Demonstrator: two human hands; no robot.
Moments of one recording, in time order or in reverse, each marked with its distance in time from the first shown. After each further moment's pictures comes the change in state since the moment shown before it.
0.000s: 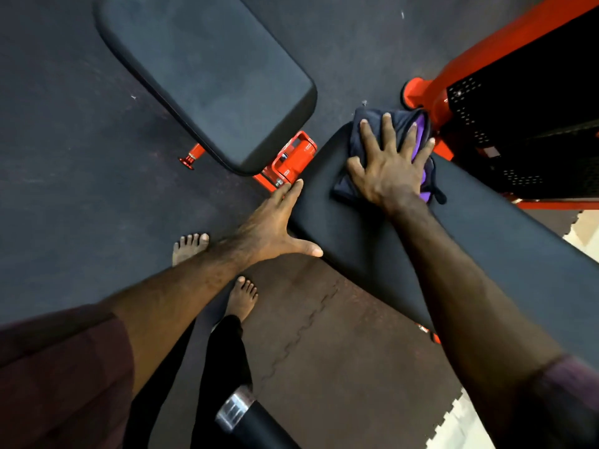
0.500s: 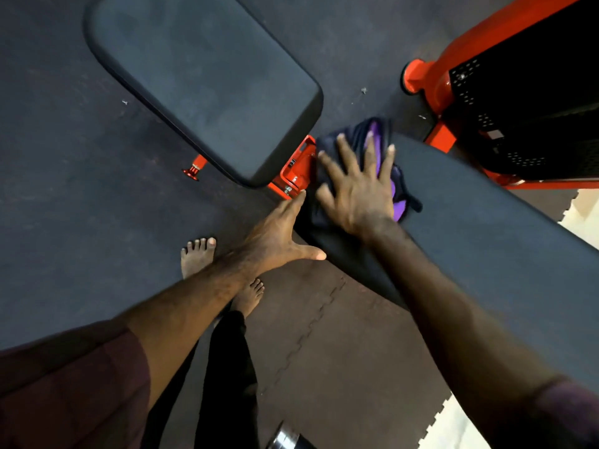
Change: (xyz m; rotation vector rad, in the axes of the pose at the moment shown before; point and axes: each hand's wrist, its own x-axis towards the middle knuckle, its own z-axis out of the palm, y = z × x) left_hand 0.006 -0.022 -0.015 -0.120 -0.025 0.029; right_hand -0.014 -0.066 0.017 -0.079 -0.007 -0.167
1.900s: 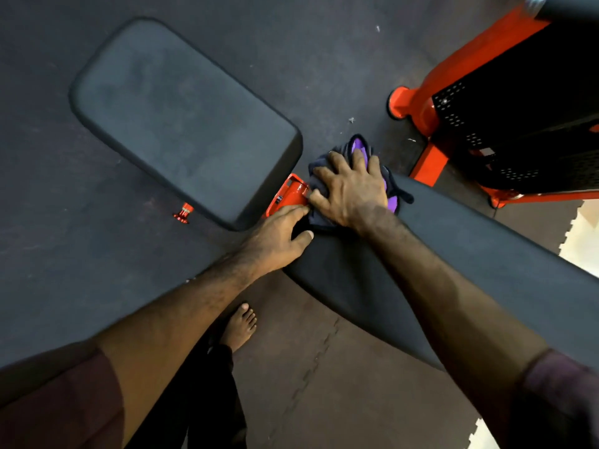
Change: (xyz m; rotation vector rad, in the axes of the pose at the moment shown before) left_hand 0.056 0.042 -0.034 0.081 0.076 0.021; right_hand 0.067 0.039 -0.022 -0.049 -0.110 -0.025
